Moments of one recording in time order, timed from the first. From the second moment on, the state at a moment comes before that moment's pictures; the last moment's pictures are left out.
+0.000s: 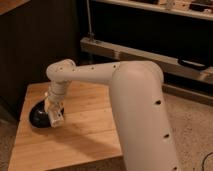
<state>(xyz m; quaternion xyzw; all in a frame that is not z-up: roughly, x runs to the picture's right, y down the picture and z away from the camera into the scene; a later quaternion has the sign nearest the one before) -0.281 0.096 0.773 -0.43 0.05 0.51 0.75</state>
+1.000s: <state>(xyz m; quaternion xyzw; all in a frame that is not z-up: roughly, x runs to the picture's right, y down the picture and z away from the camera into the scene) -0.302 0.096 0.829 -0.42 0.02 0.54 0.73</state>
